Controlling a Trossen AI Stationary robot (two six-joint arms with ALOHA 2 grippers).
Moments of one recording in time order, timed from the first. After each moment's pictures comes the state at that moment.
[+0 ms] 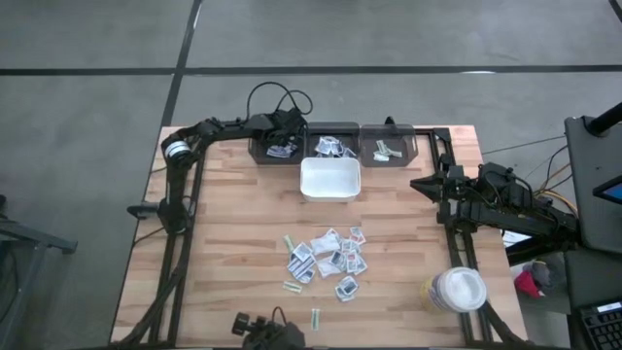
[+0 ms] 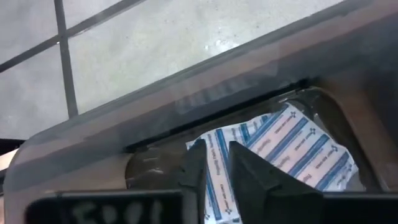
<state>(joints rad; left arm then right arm) 0.62 1.97 1.43 -0.59 -0.51 -0.47 -0.29 0.09 0.40 -0.43 -0.10 0.10</state>
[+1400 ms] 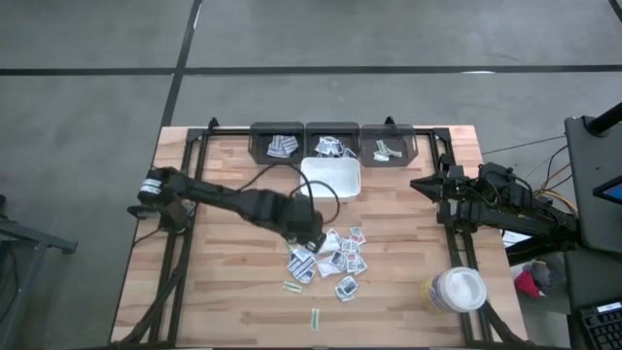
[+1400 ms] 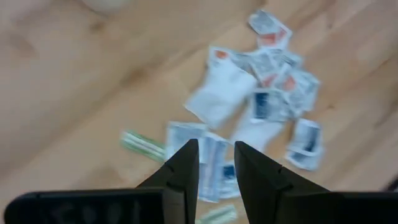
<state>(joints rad) -0.20 1.77 1.65 -1.02 -0.16 -1.17 -0.29 0.09 0.40 -0.43 -0.10 0.10</state>
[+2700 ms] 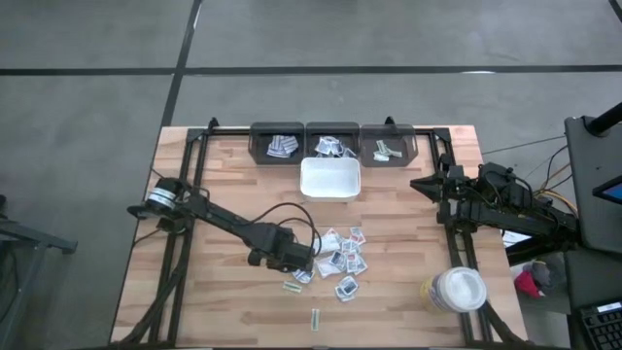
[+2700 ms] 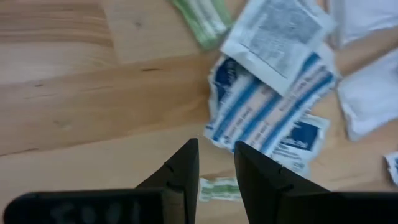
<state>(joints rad) -0.32 1.87 1.31 -0.77 0.05 -1.76 -0.29 0.09 0.40 -0.43 -0.10 0.10</state>
